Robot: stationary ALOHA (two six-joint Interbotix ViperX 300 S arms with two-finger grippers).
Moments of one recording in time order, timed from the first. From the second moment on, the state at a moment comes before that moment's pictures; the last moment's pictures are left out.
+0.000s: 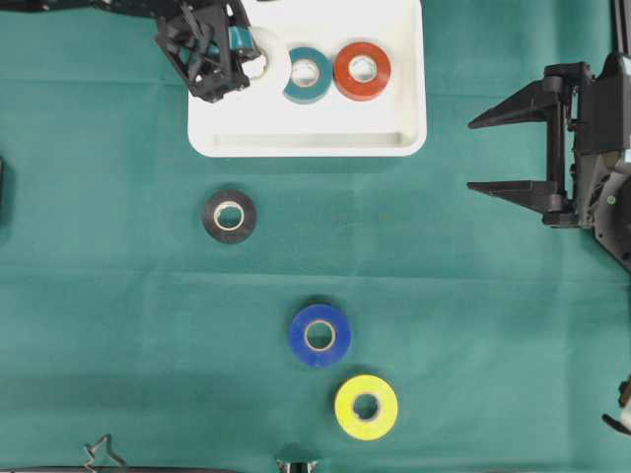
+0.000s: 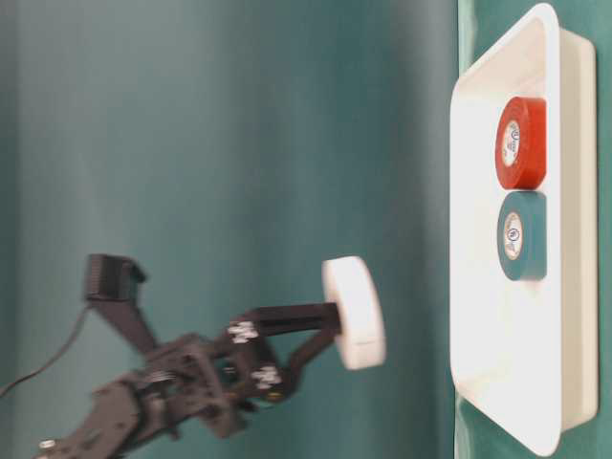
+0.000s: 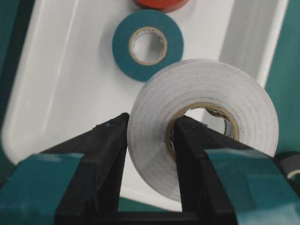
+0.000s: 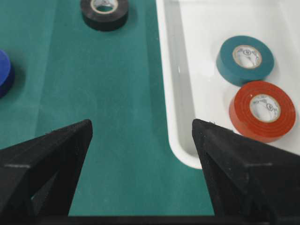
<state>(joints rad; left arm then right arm) 0.34 -0.06 0.36 0.01 0.68 0.06 -0.05 -0.80 1.13 -0.12 0.15 0.21</state>
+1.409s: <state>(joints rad) 0.39 0.10 0.49 0.01 0.45 0.09 -0.05 -0.79 1.13 -0.12 0.15 0.21</state>
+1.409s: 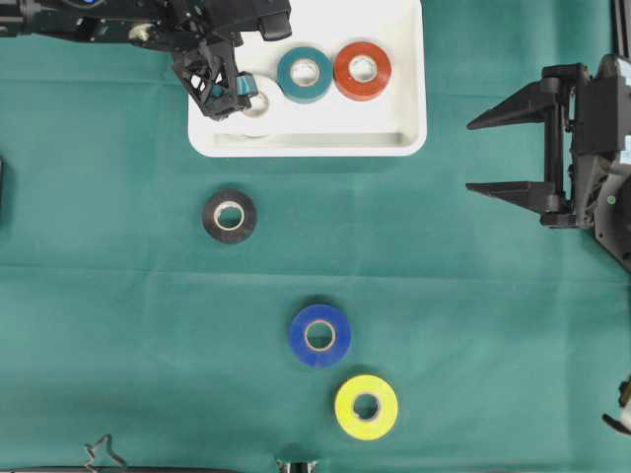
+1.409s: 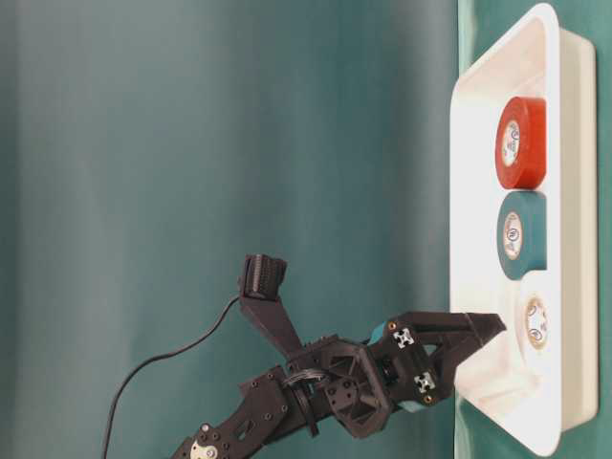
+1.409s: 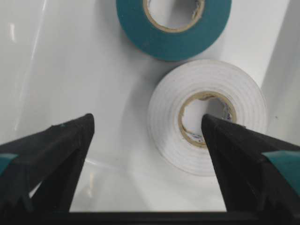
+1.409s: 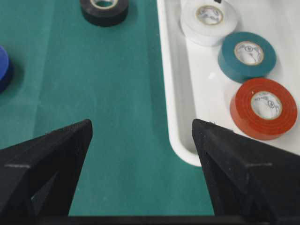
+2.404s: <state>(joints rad) 0.38 -0.08 0.41 0.01 0.67 0.10 -0.05 -0.79 1.12 -0.12 0.16 0.21</state>
